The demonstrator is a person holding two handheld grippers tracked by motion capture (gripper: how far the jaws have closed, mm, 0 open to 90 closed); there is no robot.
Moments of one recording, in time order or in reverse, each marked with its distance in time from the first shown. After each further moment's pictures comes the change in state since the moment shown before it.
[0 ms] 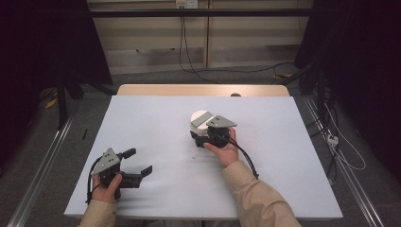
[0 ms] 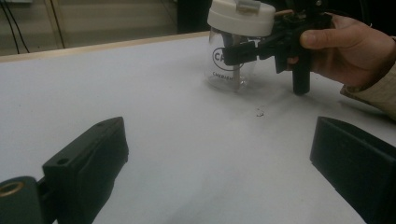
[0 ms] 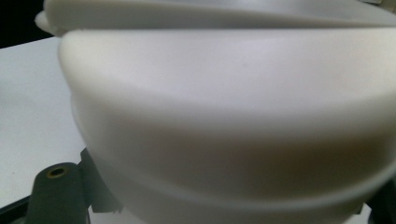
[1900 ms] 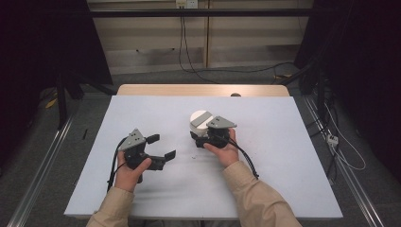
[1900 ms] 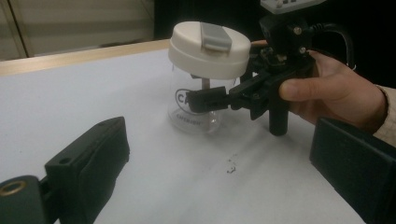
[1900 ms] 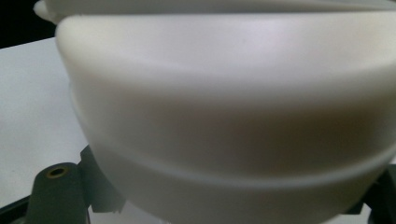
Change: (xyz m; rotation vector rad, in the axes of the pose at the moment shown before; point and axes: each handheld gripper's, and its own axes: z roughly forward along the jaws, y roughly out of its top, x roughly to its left) left arm -0.019 0.050 0.067 0.032 -0.089 -0.042; right arm -0.001 -0.003 0.001 -0.008 0.007 0.005
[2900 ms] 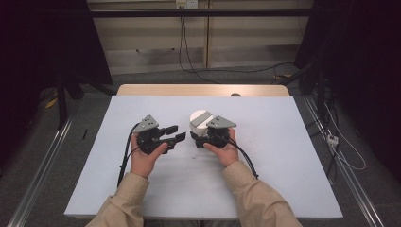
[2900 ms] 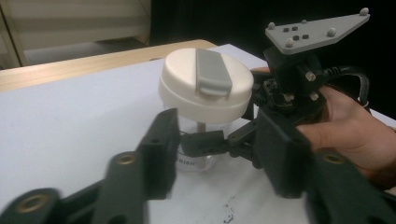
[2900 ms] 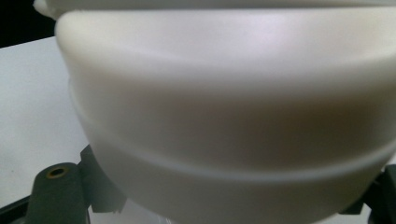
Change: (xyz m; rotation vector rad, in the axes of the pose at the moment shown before) left arm 0.000 0.034 0.037 0.032 -0.012 -0.022; right arm 0.000 0.000 0.001 0.006 0.002 0.003
